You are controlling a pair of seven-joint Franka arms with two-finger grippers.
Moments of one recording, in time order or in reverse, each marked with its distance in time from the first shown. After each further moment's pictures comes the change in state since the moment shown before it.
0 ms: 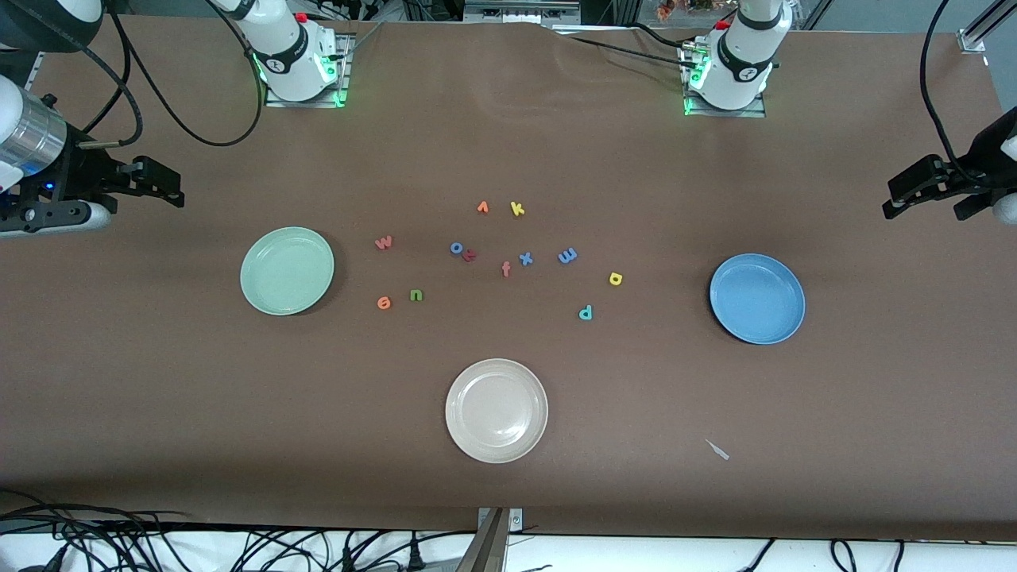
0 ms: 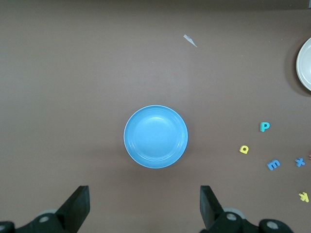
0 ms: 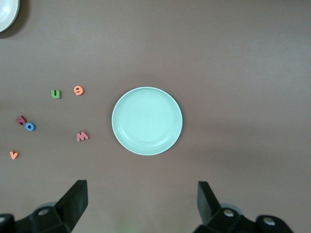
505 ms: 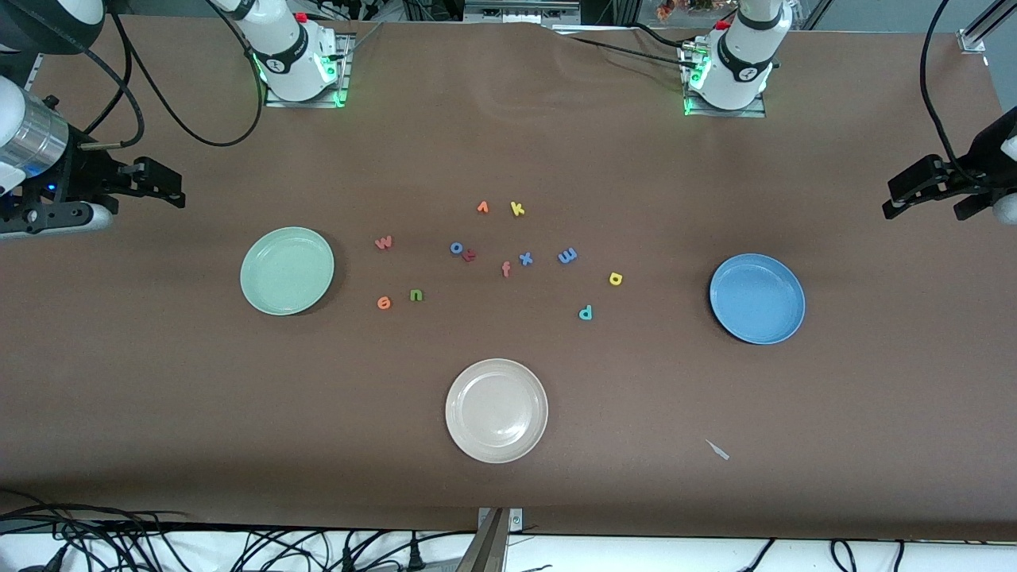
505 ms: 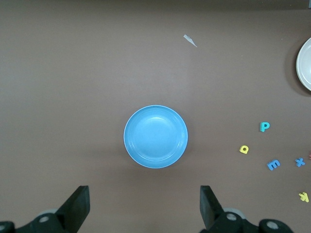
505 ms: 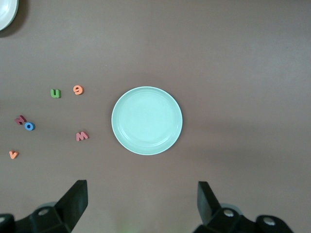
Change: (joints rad) left arm 0.000 0.000 0.000 0.000 0.000 0.000 0.000; right arm 0.001 0.004 0.000 -0.001 -0.001 0.000 0.000
